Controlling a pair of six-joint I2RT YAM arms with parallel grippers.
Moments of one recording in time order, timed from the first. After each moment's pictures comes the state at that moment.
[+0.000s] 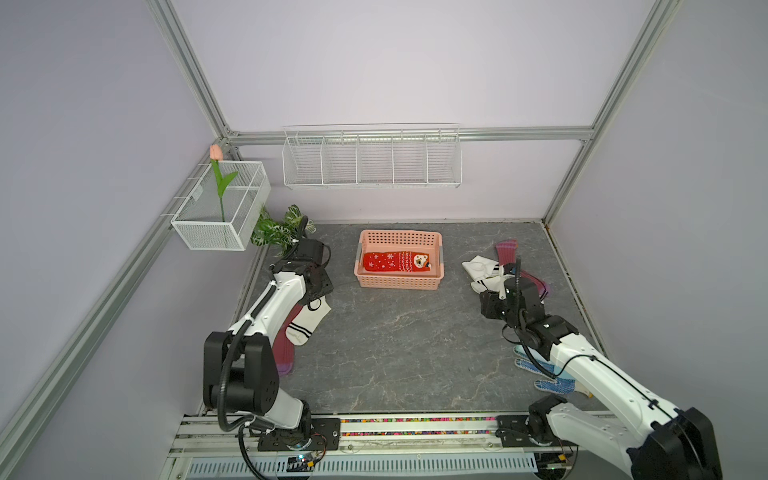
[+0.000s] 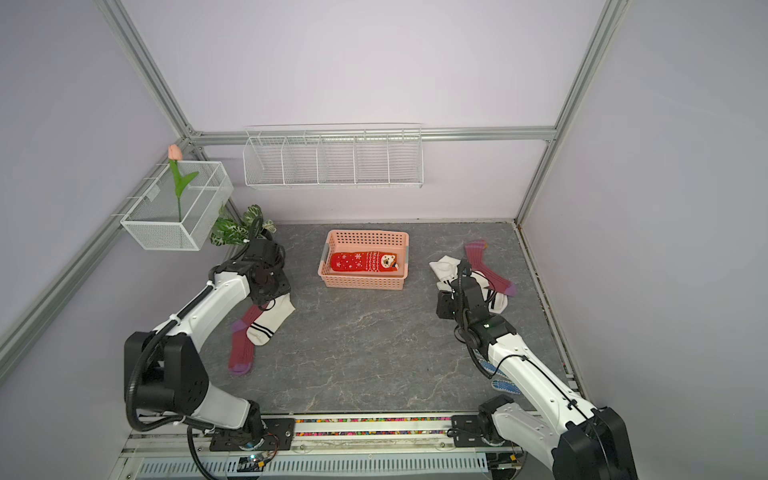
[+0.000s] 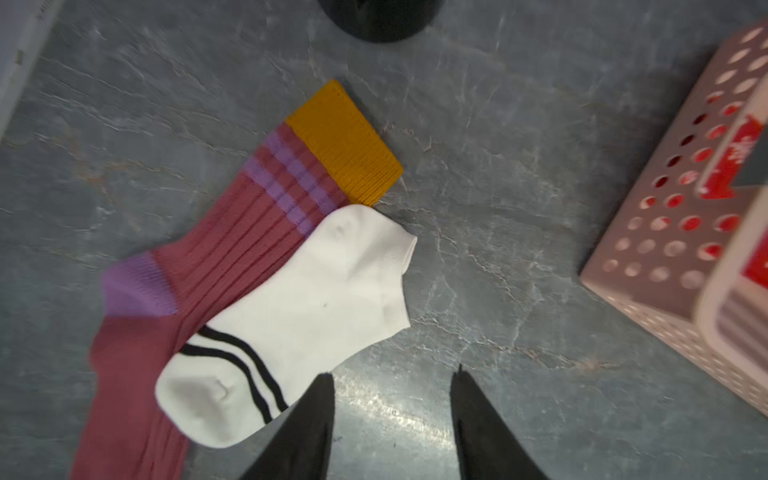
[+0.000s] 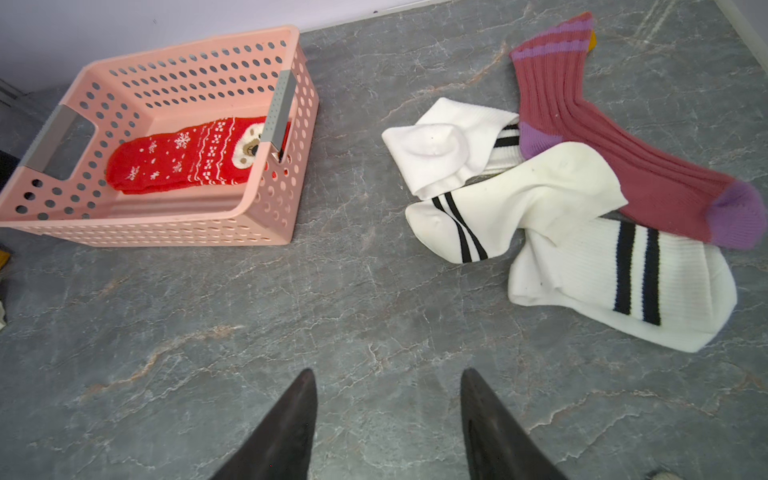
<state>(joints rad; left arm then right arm) -0.17 1.62 1.18 -0.78 -0.13 -0.59 0.41 1.03 0.64 -0.30 0.17 0.40</state>
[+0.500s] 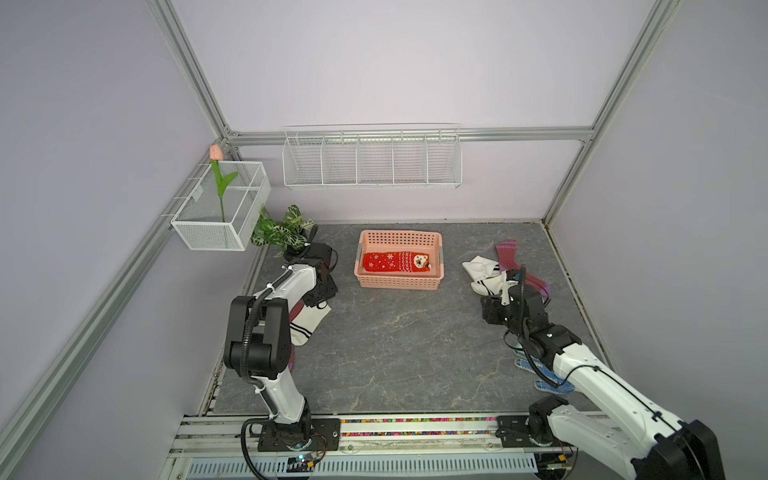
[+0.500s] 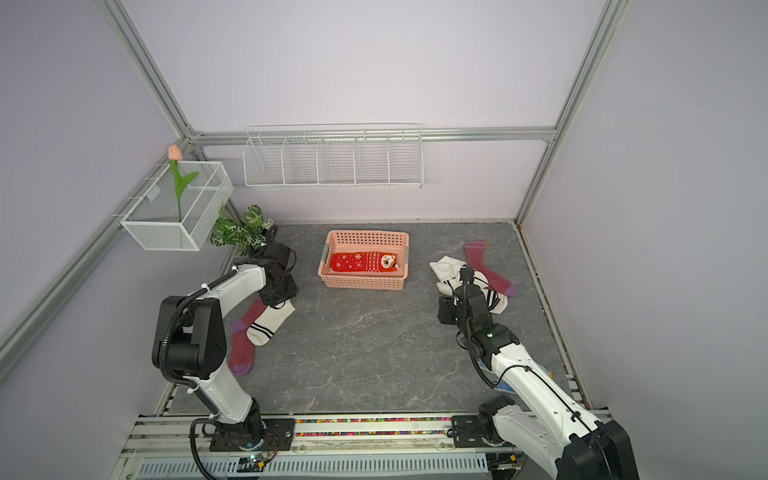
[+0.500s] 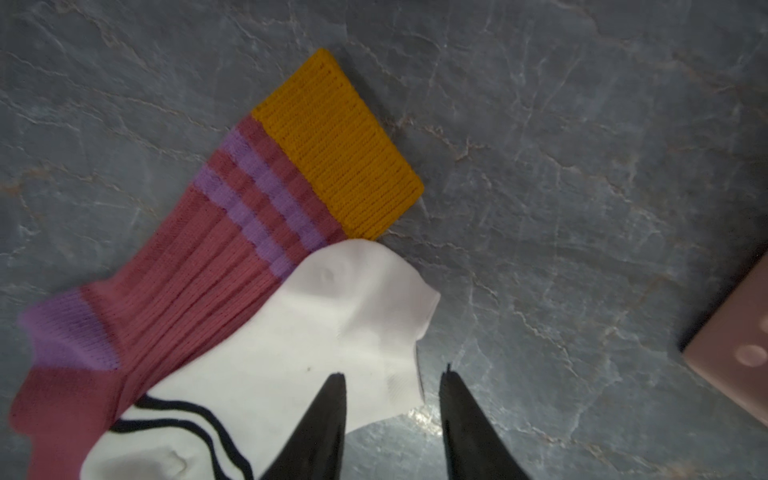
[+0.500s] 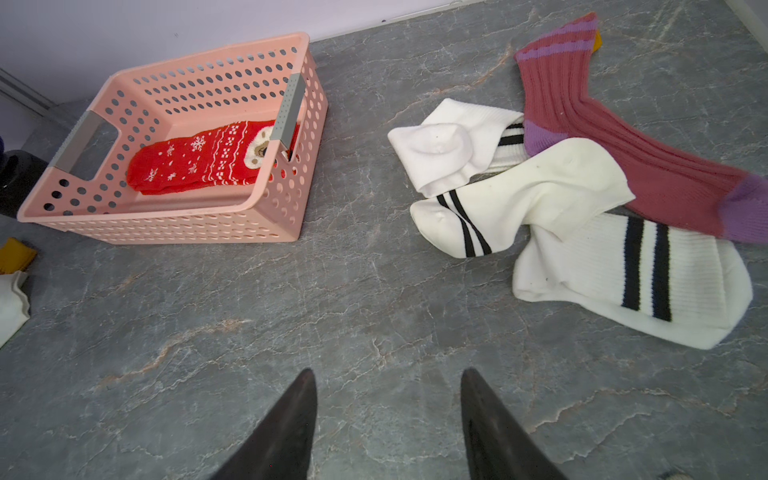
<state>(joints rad) -0.17 1.78 1.21 -0.72 -0.19 -0.60 0.40 0.96 0.58 -0.26 0.15 0.40</state>
